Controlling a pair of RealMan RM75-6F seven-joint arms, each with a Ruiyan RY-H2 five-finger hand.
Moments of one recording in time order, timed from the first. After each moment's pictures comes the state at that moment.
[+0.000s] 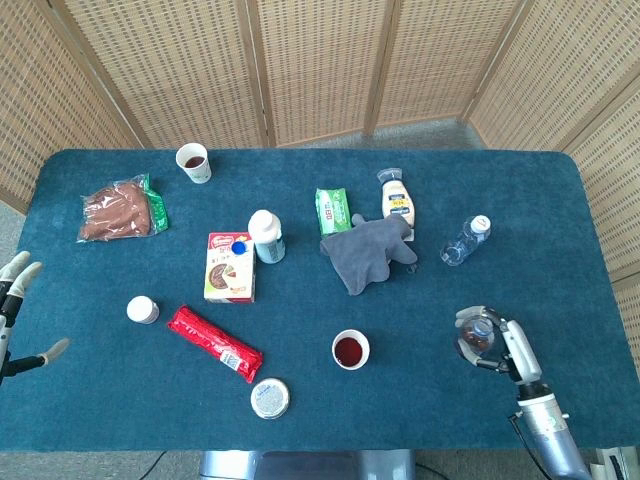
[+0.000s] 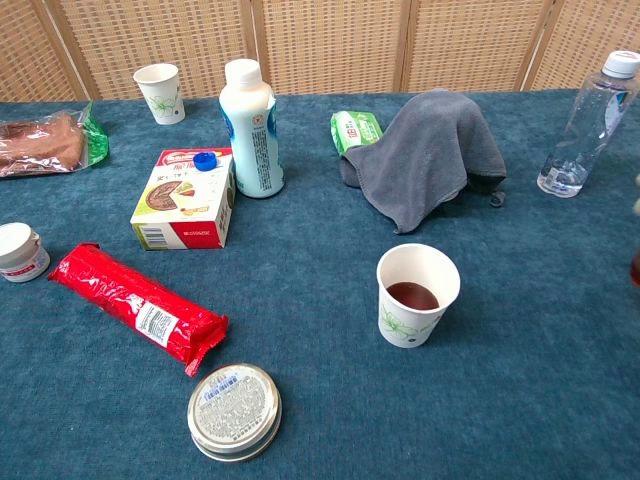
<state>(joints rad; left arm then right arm) -0.07 -0.96 -0.05 -1.80 1.55 1.54 -0.11 0.23 -1.55 0.00 -1.09 -1.63 1.48 0.98</state>
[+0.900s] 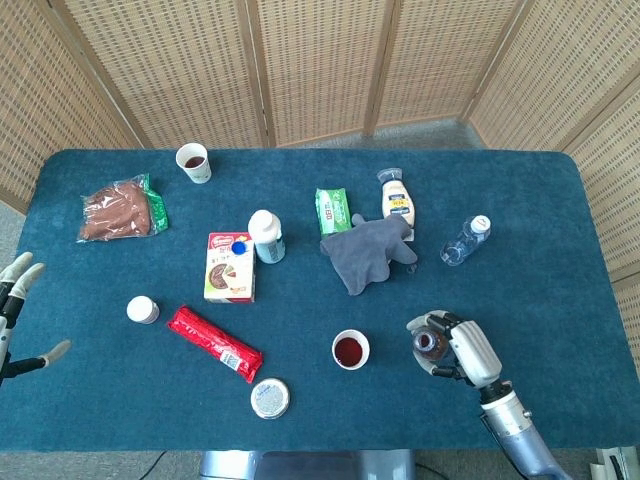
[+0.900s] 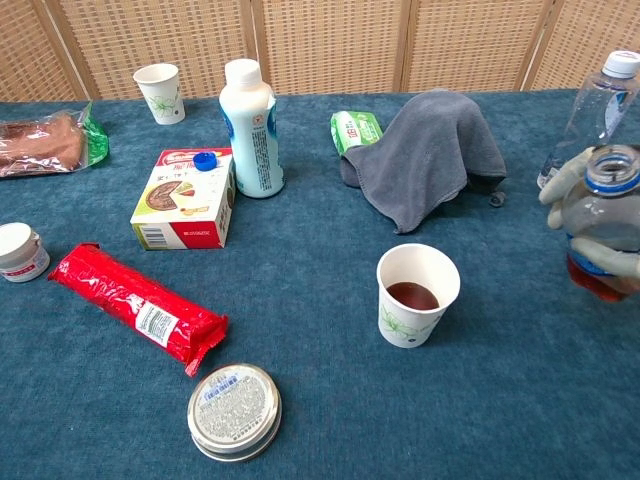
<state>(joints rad) -0.08 -0.95 -0.05 -1.80 1.57 1.55 -0.14 0.30 -1.52 -0.02 -1.34 -1.72 1.45 0.48</state>
